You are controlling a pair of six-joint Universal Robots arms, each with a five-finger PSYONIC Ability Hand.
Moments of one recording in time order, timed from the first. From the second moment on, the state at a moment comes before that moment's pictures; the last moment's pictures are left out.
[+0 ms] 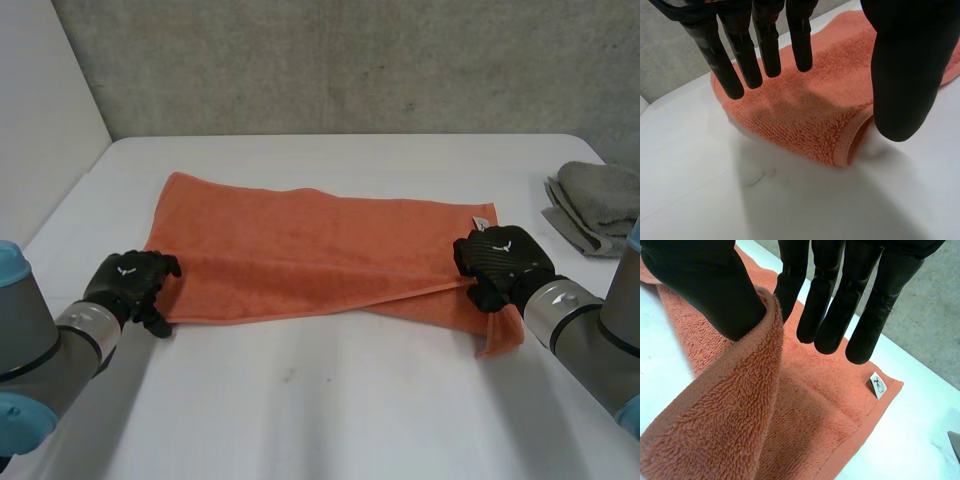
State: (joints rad) left arm 4.59 -1.95 -1.89 3.47 -1.40 3.43; right arm 1.82 -1.23 1.76 -0.19 1.31 2.74; left_hand 0.43 0.43 0.43 0.43 0.27; right_hand 0.99 1.17 1.18 1.19 0.99
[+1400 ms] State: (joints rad) left arm 4.58 -1.88 -1.74 3.34 -1.46 3.63; right arm 1.70 -1.07 1.44 0.33 1.27 2.52; left_hand 1.15 1.19 1.19 1.20 0.97; right_hand 0.64 0.74 0.73 0.73 0.57
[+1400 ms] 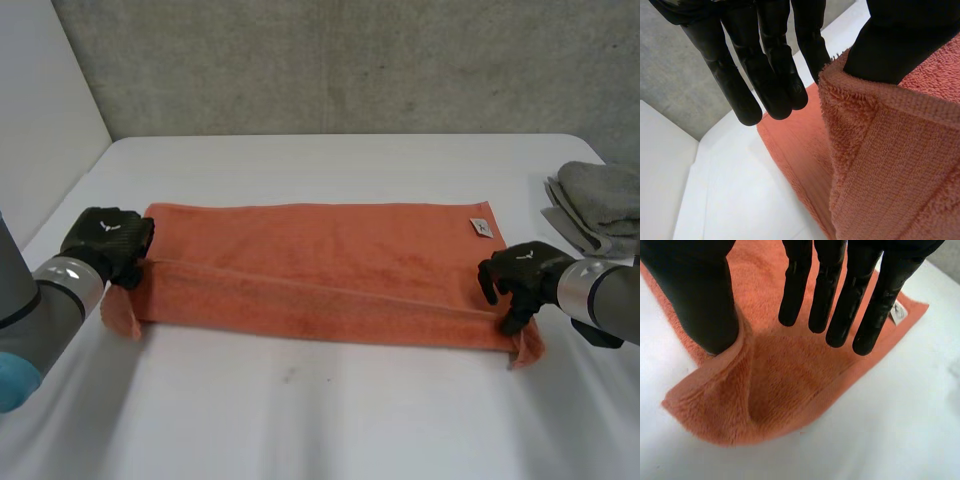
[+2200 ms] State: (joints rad) left arm 4.59 -1.63 -1.73 3.14 -1.45 3.63; right arm 1.60 -1.48 1.50 0.42 1.16 2.47; left_hand 1.15 1.19 1.19 1.20 0.97; right_hand 0.96 1.17 1.18 1.19 0.99
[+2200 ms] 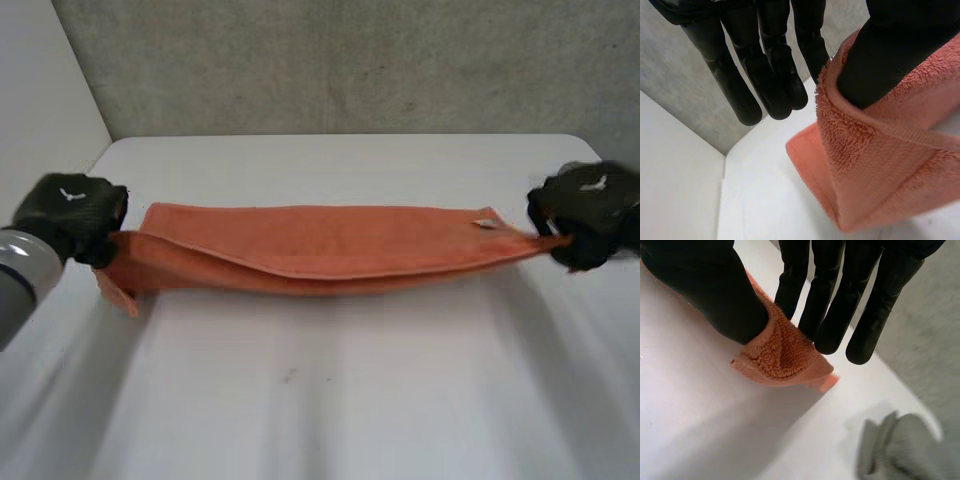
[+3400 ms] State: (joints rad) left arm 4.49 -1.85 -1.34 3.77 -1.53 3.72; right arm 1.82 -1.06 0.80 0.02 1.50 2.57; left_hand 1.15 1.20 1.19 1.20 0.97; right_hand 0.74 0.89 0.89 0.90 0.73
